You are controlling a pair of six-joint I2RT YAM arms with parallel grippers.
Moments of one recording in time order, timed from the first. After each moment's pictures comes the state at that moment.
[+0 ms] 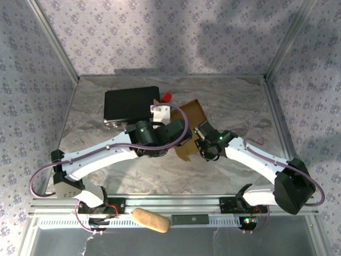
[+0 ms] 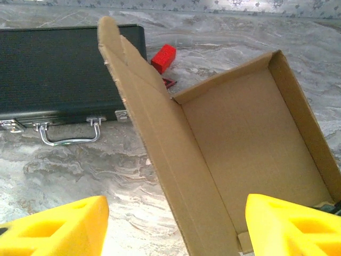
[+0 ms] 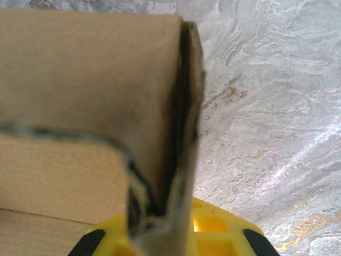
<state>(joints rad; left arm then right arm) -1.24 1.53 1.65 -1.17 -0.81 -1.05 0.71 1.28 0.84 -0.71 0.11 1.76</state>
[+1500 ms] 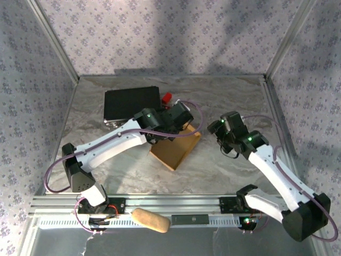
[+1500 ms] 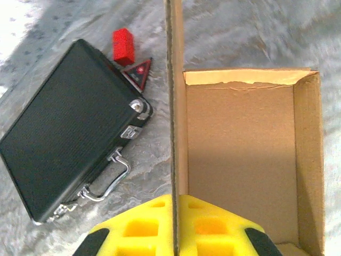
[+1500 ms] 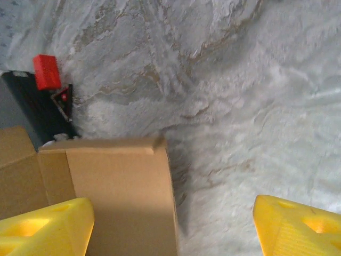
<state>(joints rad) -1.07 1.64 1.71 -1.14 -0.51 -0.14 0.43 1.04 0.90 -0.78 0.04 1.17</state>
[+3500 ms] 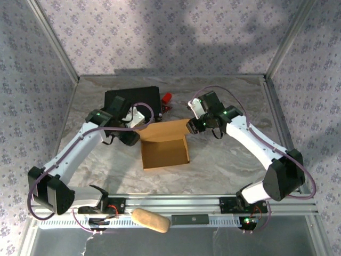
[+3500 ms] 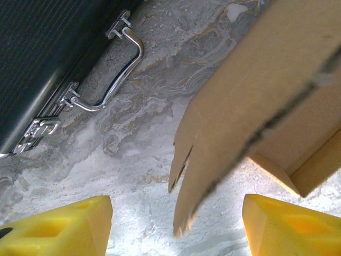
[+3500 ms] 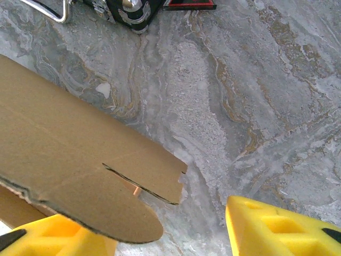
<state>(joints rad) -0.48 1.30 1.19 -1.06 -0.04 0.28 0.53 1.44 1.22 -0.74 -0.11 -0.10</state>
